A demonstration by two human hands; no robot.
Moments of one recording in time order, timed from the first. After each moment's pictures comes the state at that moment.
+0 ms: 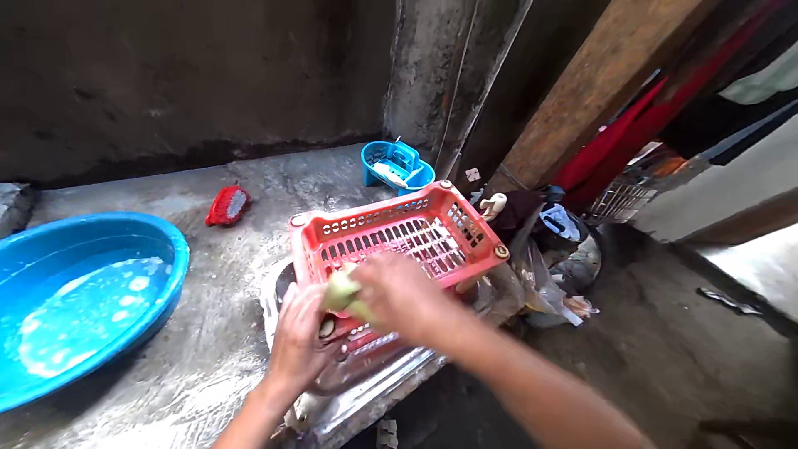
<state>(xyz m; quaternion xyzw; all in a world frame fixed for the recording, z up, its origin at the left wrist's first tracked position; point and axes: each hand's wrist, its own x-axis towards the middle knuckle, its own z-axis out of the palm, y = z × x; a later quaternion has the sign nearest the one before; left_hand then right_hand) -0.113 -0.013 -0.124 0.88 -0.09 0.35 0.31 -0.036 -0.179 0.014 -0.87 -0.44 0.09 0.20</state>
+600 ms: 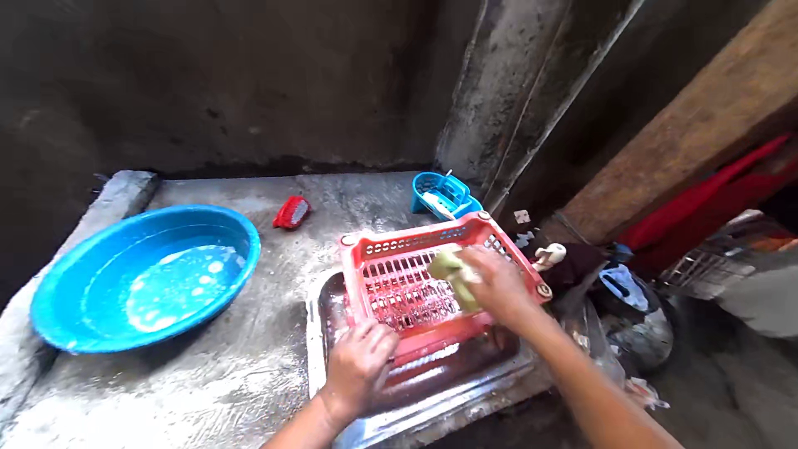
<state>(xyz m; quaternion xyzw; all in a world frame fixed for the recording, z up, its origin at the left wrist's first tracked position) -0.117 -0.029 -0.123 0.88 -0.10 0.42 0.19 0.037 -0.215 0.013 -0.91 -0.35 0.02 0.23</state>
